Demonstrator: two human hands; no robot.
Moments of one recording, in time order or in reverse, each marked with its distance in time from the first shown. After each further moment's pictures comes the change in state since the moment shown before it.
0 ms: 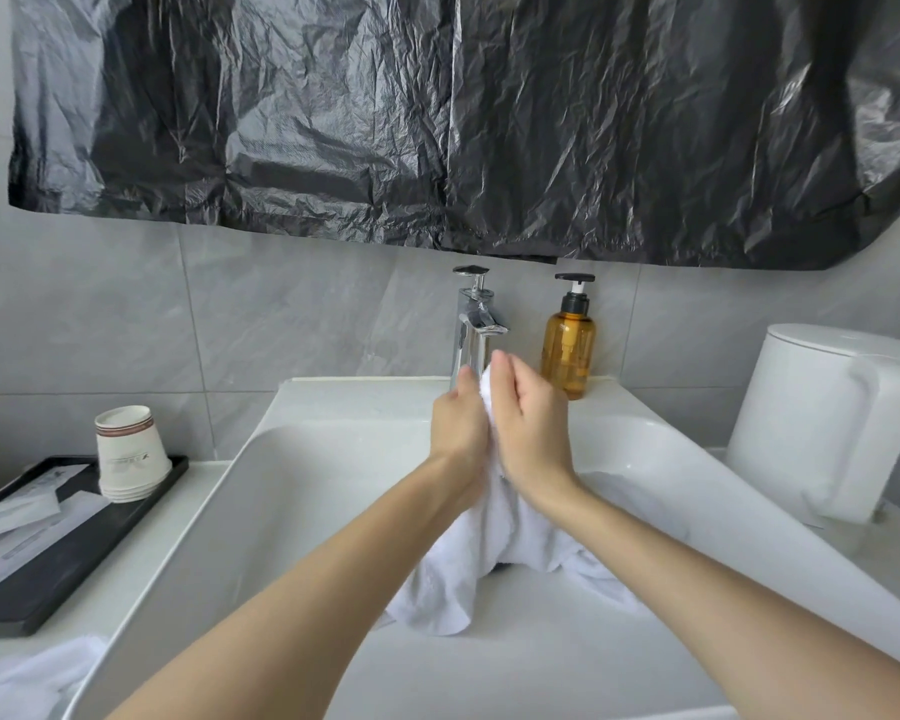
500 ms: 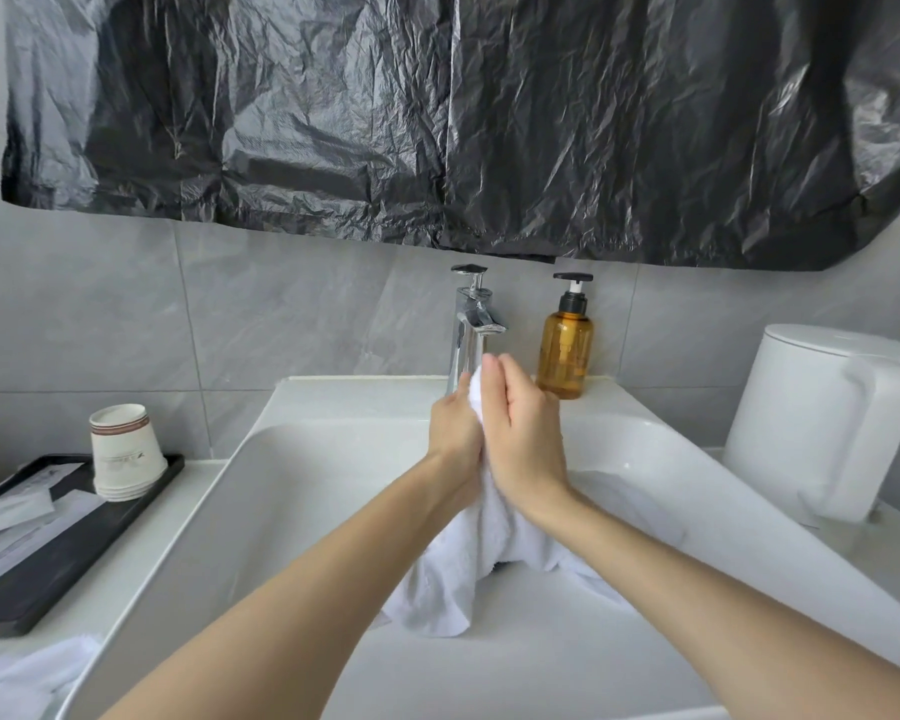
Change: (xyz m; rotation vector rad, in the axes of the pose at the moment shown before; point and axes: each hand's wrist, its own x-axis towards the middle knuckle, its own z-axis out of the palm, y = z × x) left_hand 0.001 -0.004 -0.001 -0.028 -0.025 -0.005; right_hand -0.005 -0.001 0.003 -0.044 -0.009 -0.091
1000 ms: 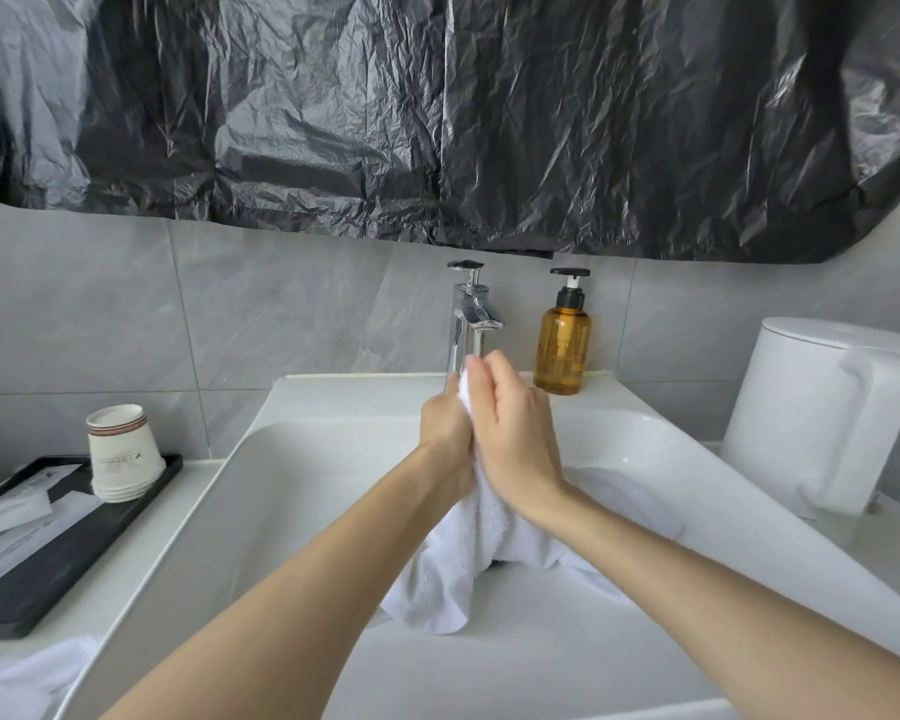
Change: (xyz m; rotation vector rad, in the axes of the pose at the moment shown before) left_hand 0.002 0.002 -0.004 -0.075 0.005 -0.081; right_hand -0.002 0.000 0.000 -0.095 -0.096 -0.068
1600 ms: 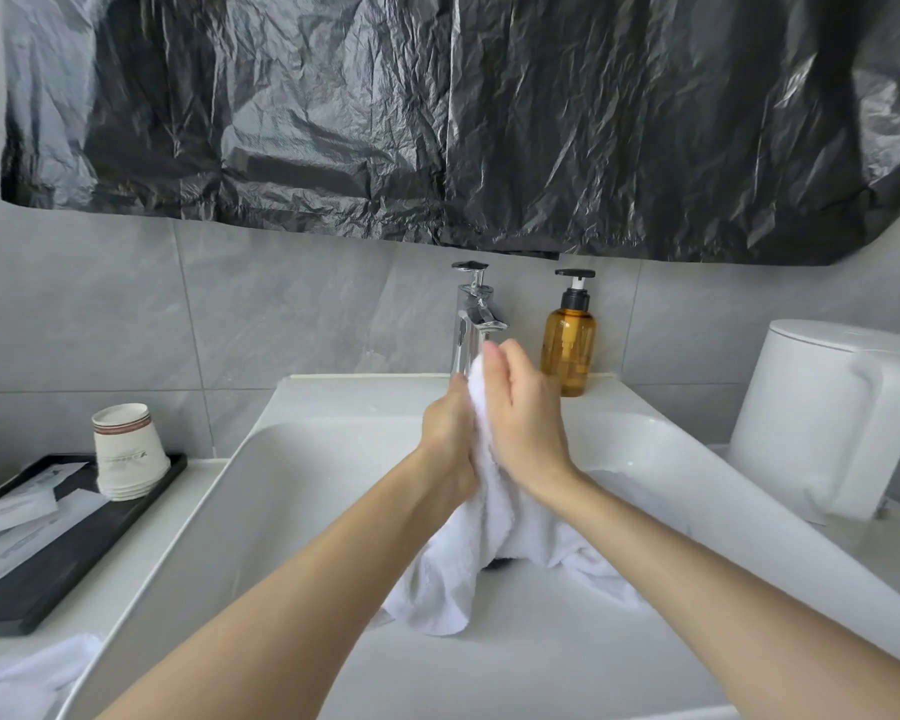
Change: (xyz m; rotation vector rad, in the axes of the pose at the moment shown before) left_hand -0.002 0.002 -0.001 -0.087 -0.022 -0.031; right_hand 0.011 0.002 -0.003 0.056 0.026 0.072
